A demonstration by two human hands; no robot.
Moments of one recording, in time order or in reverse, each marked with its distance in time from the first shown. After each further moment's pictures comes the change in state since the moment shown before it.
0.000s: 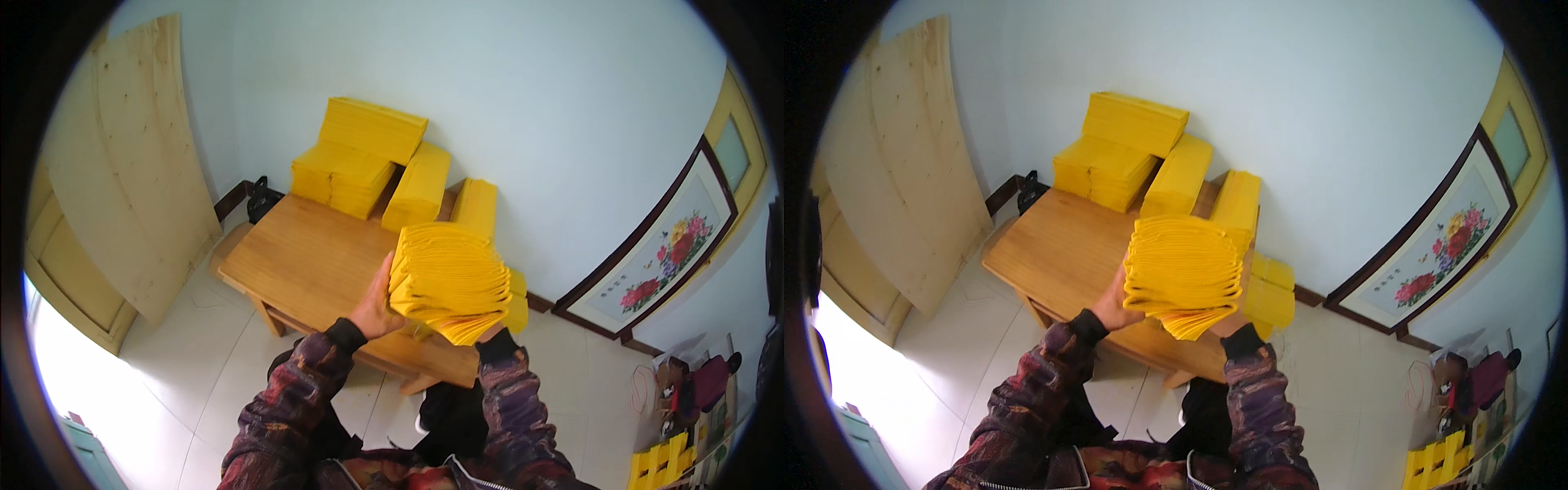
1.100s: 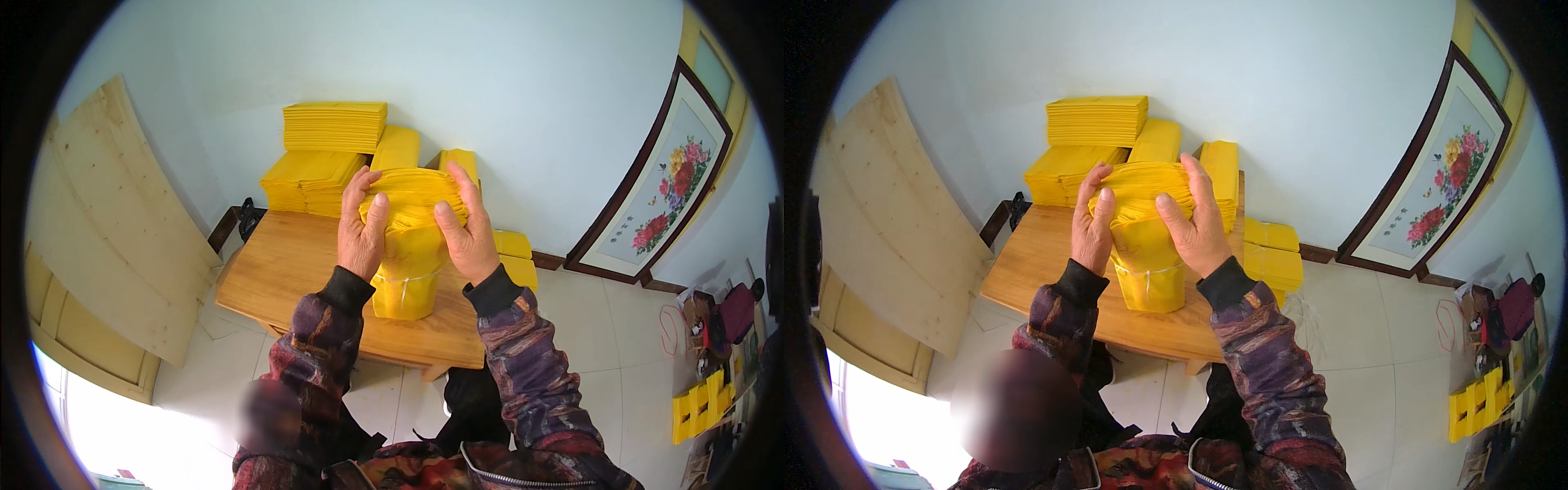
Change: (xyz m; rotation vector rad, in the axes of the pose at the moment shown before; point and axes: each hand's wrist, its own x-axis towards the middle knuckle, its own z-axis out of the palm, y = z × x) left_hand 0.105 0.076 0.001 -0.046 0.416 0.147; right_hand 0.085 -0.021 -0.063 0.746 0.482 0.263
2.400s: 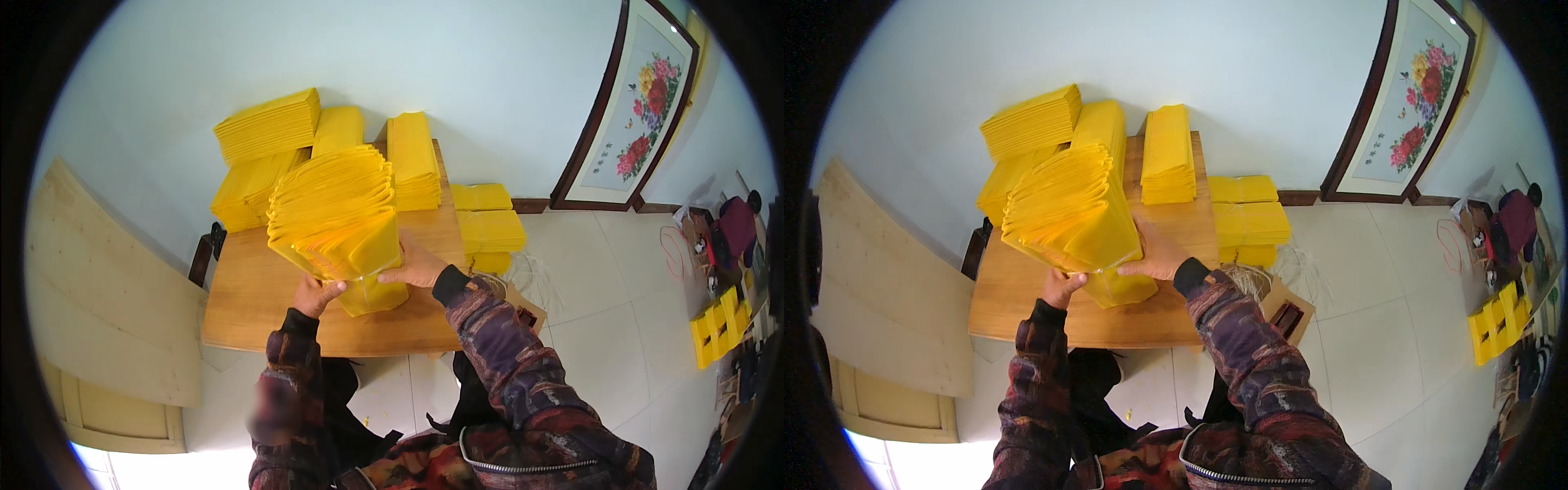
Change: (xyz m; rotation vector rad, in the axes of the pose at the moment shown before) left_hand -0.066 -0.120 -0.052 -0.226 -0.517 -0.513; right_hand -0.069 0.117 -0.011 0.015 -0.352 0.549
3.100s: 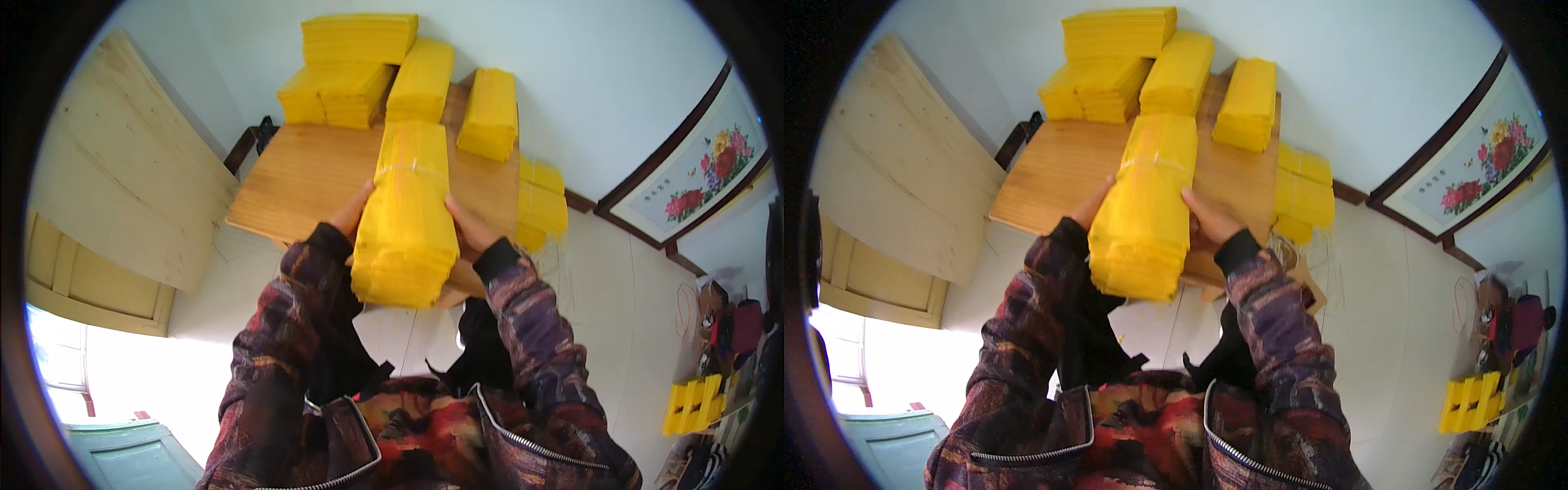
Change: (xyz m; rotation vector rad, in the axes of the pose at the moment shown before) left_hand -0.045 0.012 0.008 -0.705 0.136 -0.550; right_hand -0.036 0.020 0.048 0.800 -0.193 0.463
